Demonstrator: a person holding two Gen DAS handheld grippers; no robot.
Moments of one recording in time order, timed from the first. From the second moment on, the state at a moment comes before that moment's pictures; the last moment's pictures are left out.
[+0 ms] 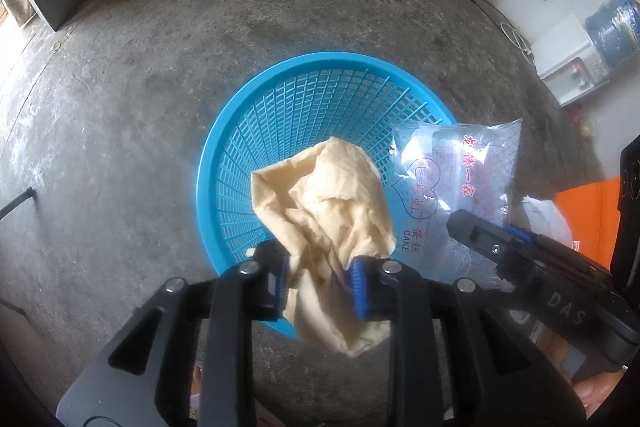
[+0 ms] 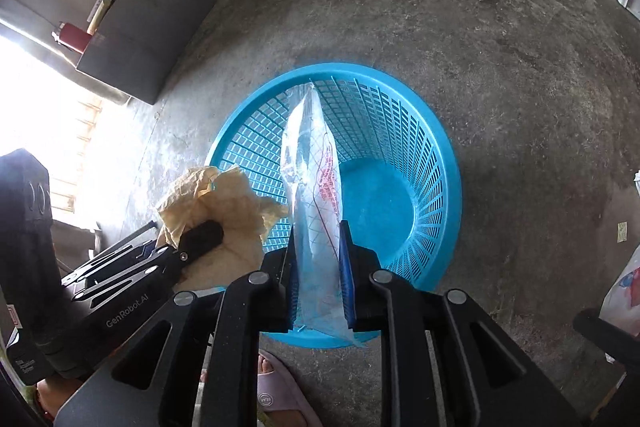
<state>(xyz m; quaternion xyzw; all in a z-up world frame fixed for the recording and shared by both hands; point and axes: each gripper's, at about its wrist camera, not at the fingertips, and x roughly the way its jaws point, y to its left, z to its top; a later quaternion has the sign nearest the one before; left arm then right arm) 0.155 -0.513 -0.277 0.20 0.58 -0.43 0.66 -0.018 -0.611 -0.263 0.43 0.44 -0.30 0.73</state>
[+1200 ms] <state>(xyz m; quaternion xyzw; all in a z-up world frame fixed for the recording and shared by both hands) 0.085 -0.406 -0.056 0.05 0.45 -0.55 0.70 -0.113 -0.535 -0.134 0.36 0.35 -0.33 0.80</state>
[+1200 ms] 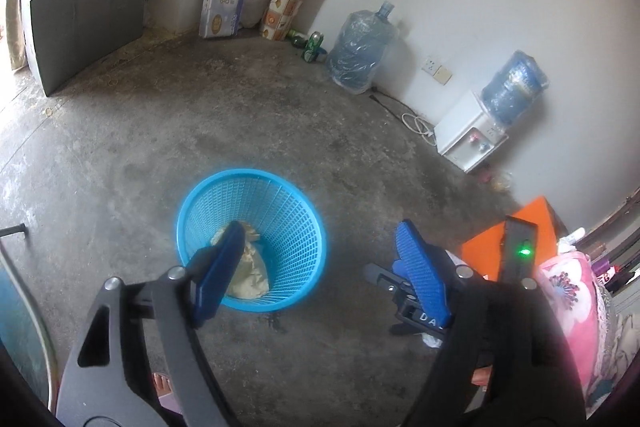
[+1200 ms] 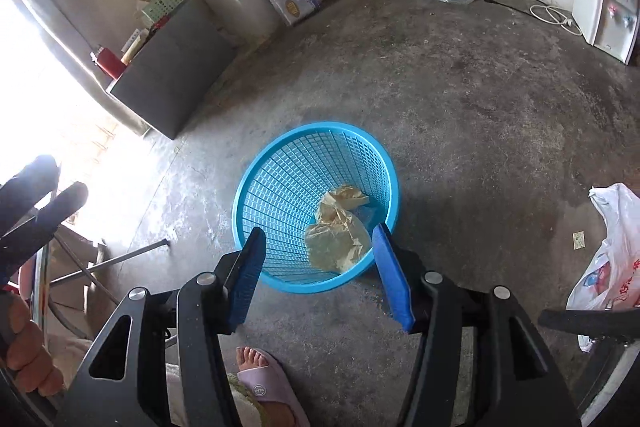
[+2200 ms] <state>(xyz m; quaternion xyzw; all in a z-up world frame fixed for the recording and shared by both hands) 0.052 0.058 0.045 -0.10 0.36 -0.20 0.90 0.056 -0.224 0.052 0.03 0.34 -0.08 0.94</state>
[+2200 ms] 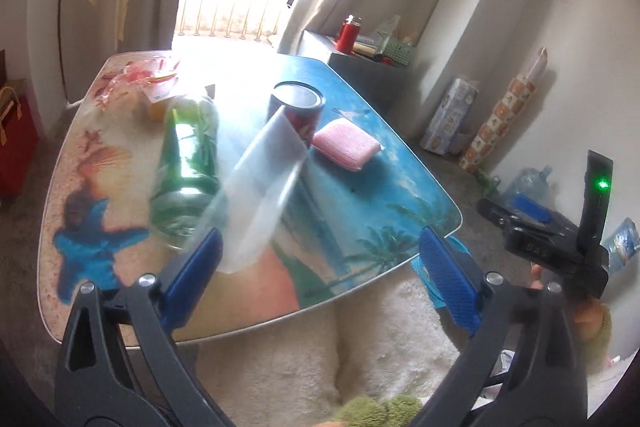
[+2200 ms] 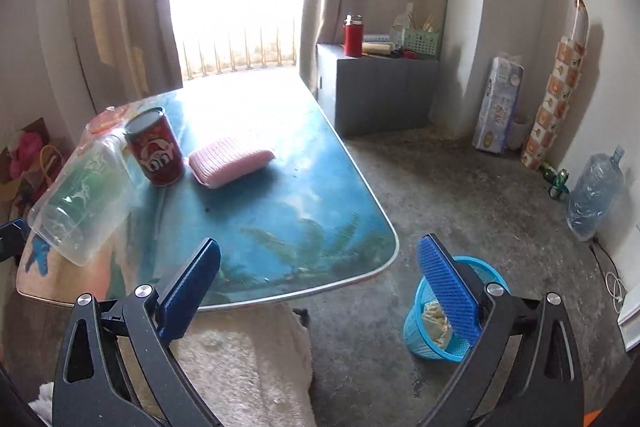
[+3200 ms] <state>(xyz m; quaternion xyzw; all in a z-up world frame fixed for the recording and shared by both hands) 0.089 0.186 0.022 -0.17 0.32 -0.17 0.91 0.156 -0.110 0.002 0.08 0.46 0.05 0.88</state>
